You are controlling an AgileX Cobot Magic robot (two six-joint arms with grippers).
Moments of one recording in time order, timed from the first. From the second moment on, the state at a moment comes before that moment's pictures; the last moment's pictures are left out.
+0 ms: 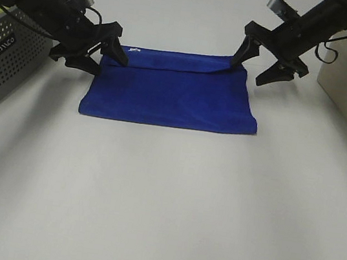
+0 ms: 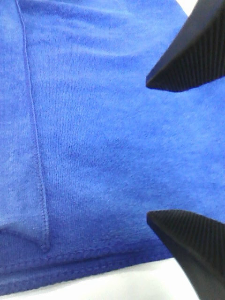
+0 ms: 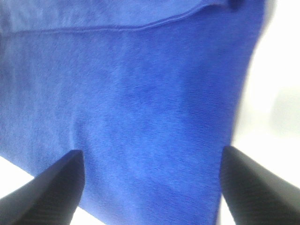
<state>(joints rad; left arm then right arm) -0.10 2.48 -2.01 -0.76 0.85 0.31 0.06 2.62 -2.43 0.57 1.21 -0.17</state>
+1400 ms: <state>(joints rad) -0.18 2.33 -1.55 -0.75 0.54 0.24 0.07 2.45 -1.88 0.59 1.00 -0.25</state>
